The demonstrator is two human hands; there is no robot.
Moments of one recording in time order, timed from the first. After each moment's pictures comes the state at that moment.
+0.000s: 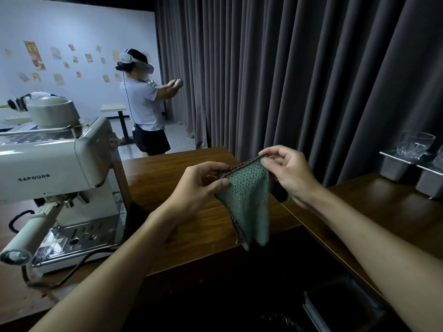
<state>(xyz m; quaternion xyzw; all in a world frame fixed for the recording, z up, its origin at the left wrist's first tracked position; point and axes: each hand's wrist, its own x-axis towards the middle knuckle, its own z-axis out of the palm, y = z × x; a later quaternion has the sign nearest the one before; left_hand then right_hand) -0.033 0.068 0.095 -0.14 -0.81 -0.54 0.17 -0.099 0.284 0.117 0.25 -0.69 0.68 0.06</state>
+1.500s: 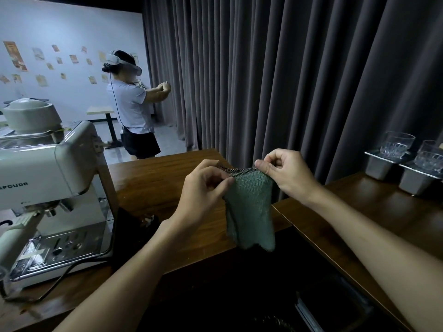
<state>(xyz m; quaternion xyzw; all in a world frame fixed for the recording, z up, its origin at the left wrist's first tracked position) -0.036 0.107 0.092 -0.13 -0.82 -0.47 0.31 -0.106 0.307 0.121 0.28 -0.79 0.53 0.16</state>
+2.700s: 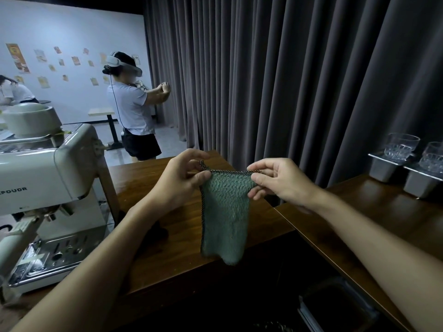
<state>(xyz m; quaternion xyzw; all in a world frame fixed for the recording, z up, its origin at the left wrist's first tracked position) -0.050 0.047 0.115 -0.16 -0.81 -0.53 0.18 -0.092 0.295 0.125 0.27 -0.73 0.63 -0.07</state>
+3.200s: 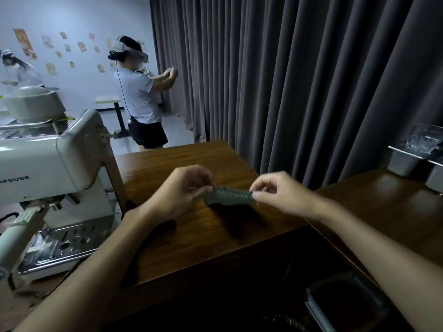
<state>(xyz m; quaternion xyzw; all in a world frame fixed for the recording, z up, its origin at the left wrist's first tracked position) -0.041 0.028 0.092 -0.14 -0.89 -0.41 0.12 -0.103 0.285 0.096 0.32 -0.87 0.38 -0.05</state>
